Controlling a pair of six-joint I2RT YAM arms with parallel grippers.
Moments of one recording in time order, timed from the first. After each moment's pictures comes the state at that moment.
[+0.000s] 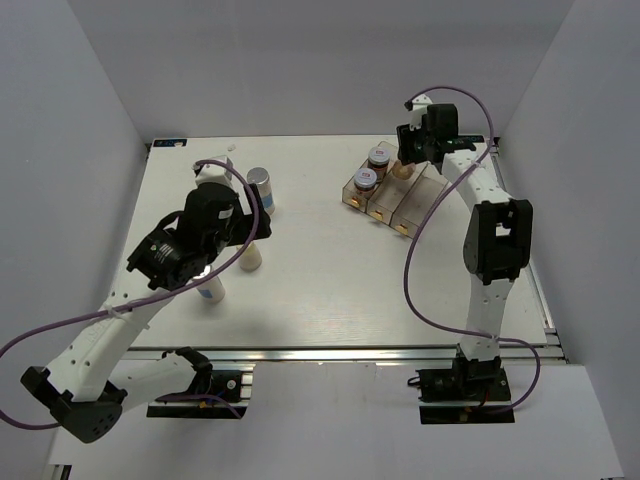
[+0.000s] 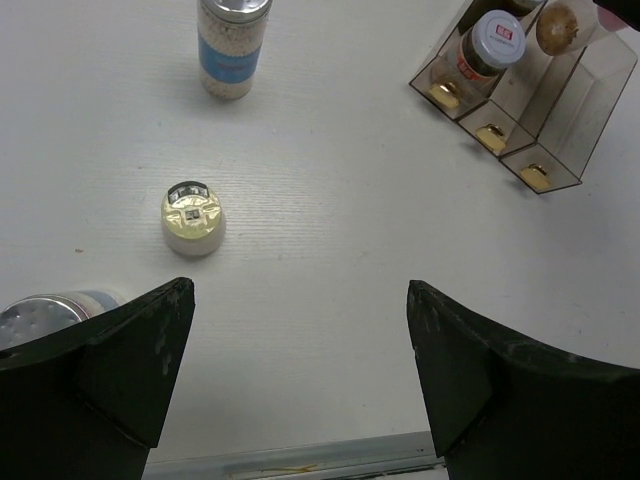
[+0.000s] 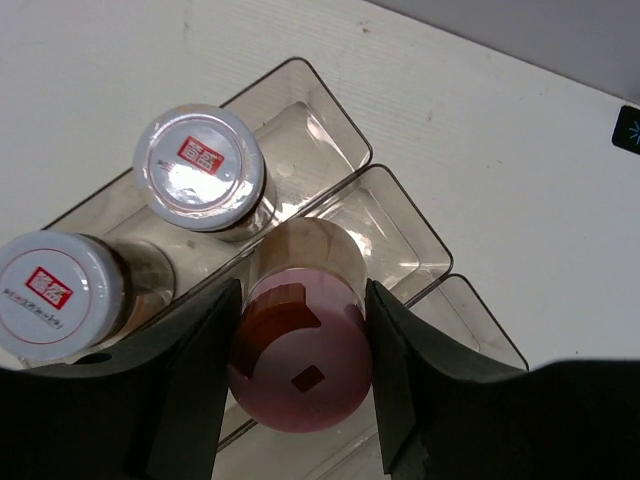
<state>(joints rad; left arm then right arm) -0.64 1.03 1.29 -0.82 -0.39 -0.56 0.16 2.08 1.83 -0.34 -0.16 -0.17</state>
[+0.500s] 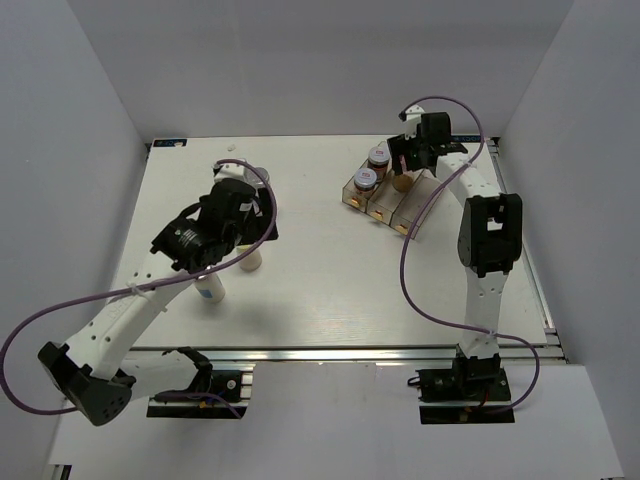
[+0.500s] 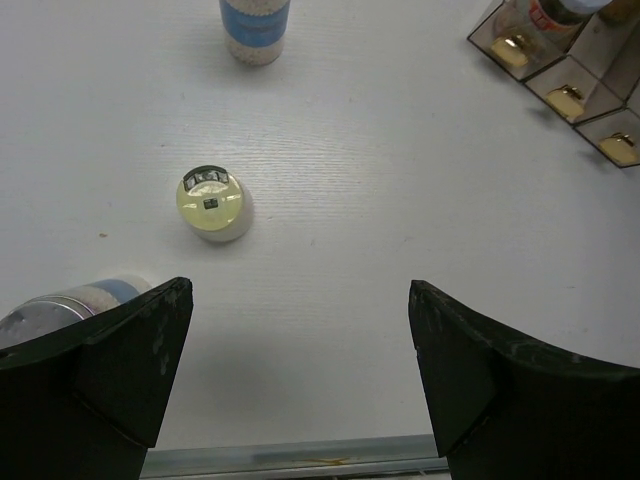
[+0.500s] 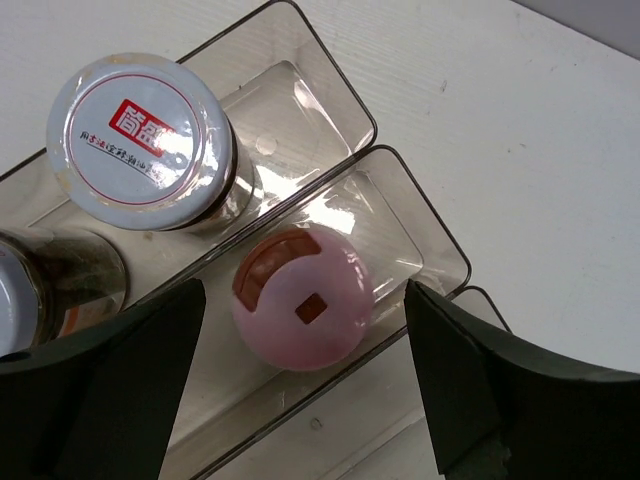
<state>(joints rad) -0.64 1.13 1.28 -0.85 -0.41 -0.53 0.16 2.19 1.85 -0.33 -0.13 -0.23</state>
